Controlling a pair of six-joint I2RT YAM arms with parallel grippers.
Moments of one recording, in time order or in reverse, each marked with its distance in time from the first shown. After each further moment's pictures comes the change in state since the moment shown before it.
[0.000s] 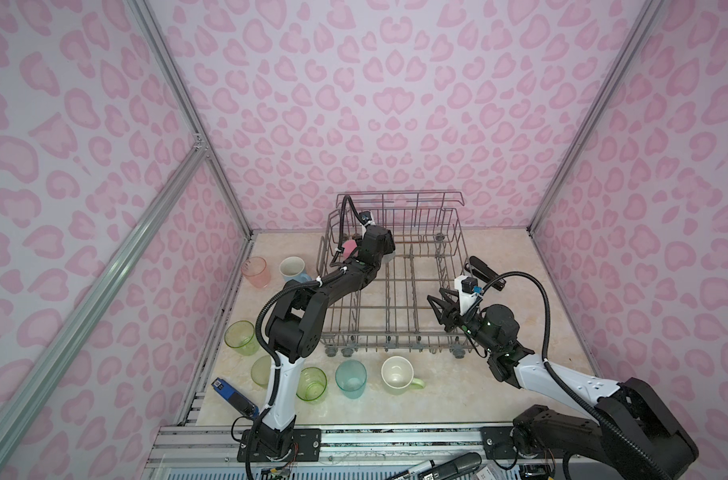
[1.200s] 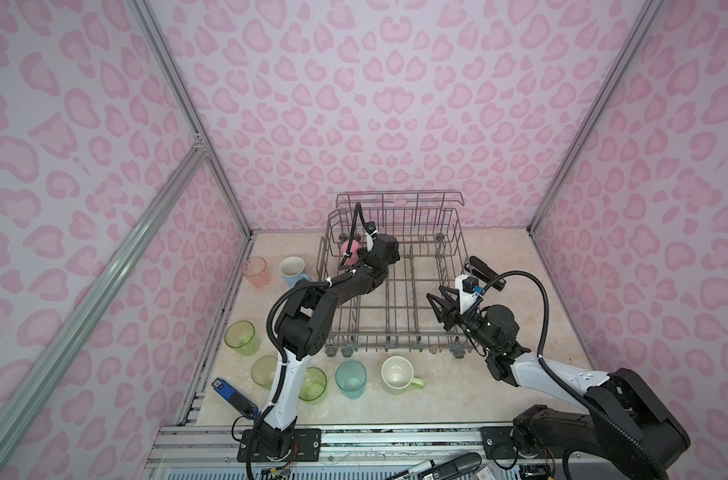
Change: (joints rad) left arm -0.034 0.060 0.031 -0.123 -0.099 -0.032; right arm -0.010 0.058 -0.011 0.120 -0.021 0.004
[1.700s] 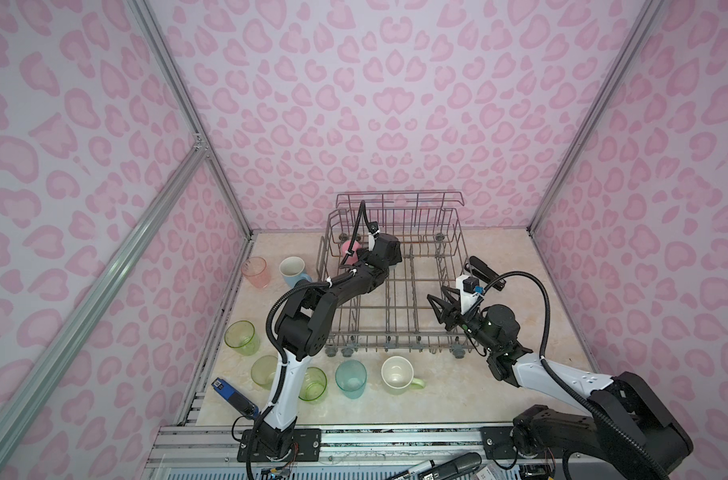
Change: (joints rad) left arm -0.010 -0.005 0.010 -0.053 0.013 0.032; right arm -0.012 -0.030 0.000 -0.058 0.002 -0.009
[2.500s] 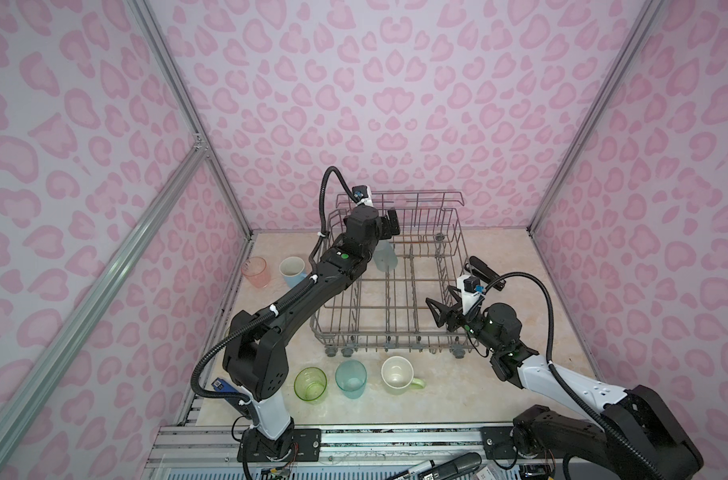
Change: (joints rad) left arm -0.003 -0.446 -0.061 -0.056 0.127 0.094; right arm 0.011 -0.071 0.031 -0.165 0.028 -0.013
